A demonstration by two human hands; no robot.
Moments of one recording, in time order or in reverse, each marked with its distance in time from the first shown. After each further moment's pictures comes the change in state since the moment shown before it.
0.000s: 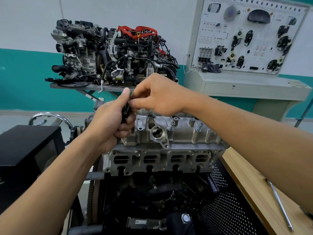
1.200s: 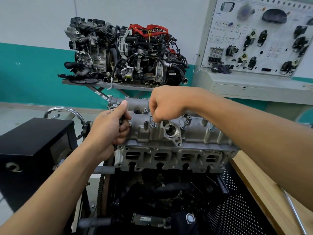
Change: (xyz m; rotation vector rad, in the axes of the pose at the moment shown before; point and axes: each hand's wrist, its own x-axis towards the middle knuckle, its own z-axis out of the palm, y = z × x) left_hand -0.013 -0.023 -0.039 -0.015 0.140 -0.014; right_hand 0.025 -0.002 0.015 -0.429 -0.335 0.203
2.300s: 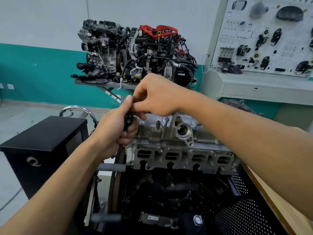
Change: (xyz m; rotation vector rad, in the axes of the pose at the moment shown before) left_hand -0.007 0.009 -0.020 0.012 -0.164 0.004; right_hand 0.004 -0.046 -0.002 0.359 0.277 -0.249
